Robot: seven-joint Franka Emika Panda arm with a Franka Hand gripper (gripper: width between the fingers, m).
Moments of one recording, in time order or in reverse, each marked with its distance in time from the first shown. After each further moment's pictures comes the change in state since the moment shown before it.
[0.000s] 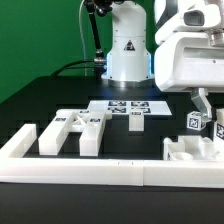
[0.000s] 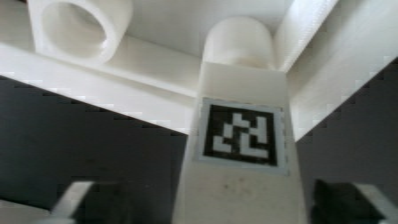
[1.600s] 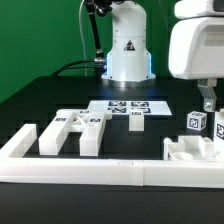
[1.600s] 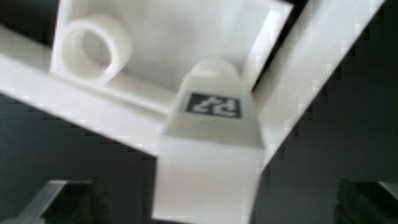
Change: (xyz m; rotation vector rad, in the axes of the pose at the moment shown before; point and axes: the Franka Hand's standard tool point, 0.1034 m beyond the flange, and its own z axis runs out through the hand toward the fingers) arm 0.014 -0.007 -0.013 0.087 -0.446 -0.031
